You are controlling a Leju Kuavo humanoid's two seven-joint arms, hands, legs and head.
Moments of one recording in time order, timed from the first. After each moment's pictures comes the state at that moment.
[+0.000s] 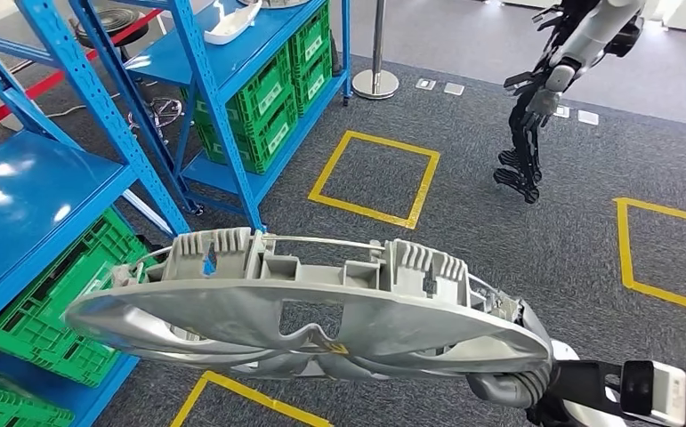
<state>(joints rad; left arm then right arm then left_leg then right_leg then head) -0.07 -0.05 1.20 -0.20 -0.84 0.01 -0.10 -0.07 -0.24 0.35 -1.88 -0.27 0.52 -0.61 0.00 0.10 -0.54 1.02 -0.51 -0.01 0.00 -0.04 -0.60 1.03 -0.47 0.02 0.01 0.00</state>
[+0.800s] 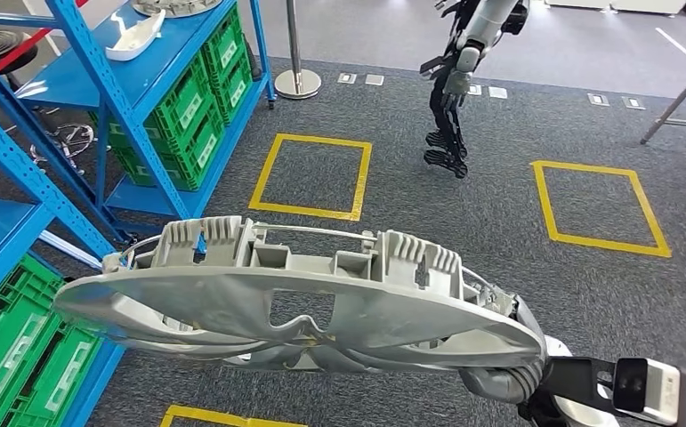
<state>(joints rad) -0.07 -0.03 1.20 -0.20 -0.84 -0.03 -0.12 -0.08 -0.21 0.35 -1.88 -0.25 0.51 -0.60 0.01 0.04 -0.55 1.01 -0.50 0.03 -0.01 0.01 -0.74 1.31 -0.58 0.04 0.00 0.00</state>
